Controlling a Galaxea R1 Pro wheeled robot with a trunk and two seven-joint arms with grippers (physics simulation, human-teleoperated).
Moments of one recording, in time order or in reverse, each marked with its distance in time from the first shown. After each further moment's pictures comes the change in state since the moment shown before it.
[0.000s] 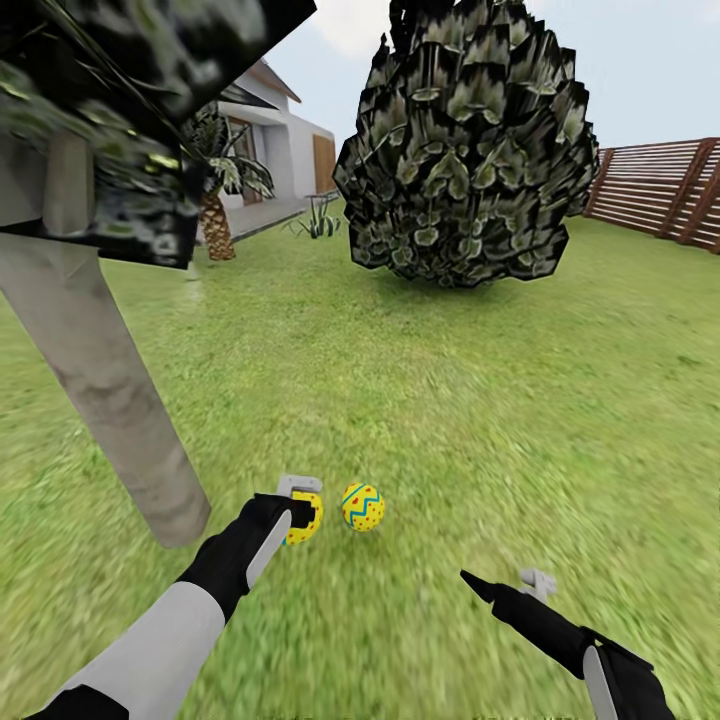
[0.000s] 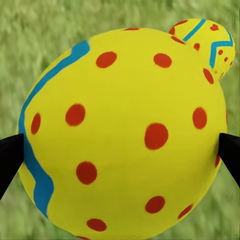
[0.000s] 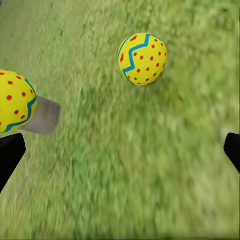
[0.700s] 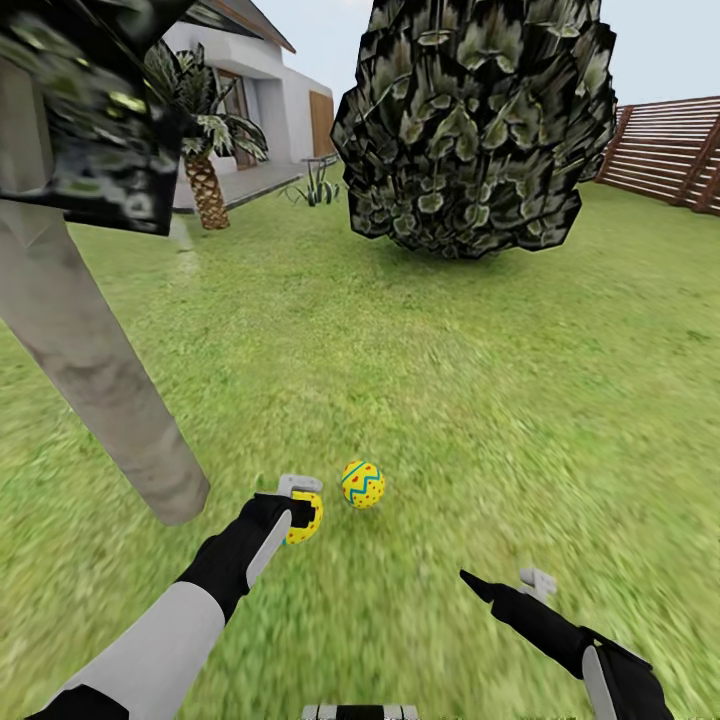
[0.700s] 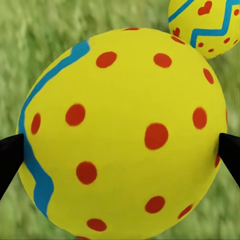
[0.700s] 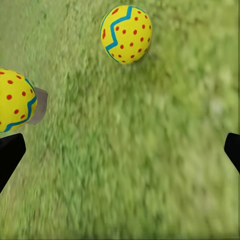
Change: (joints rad) left arm 0.000 0.000 0.000 -0.001 0.000 -0.001 0.000; right arm 0.000 0.001 0.002 0.001 0.002 -0.006 0.000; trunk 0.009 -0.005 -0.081
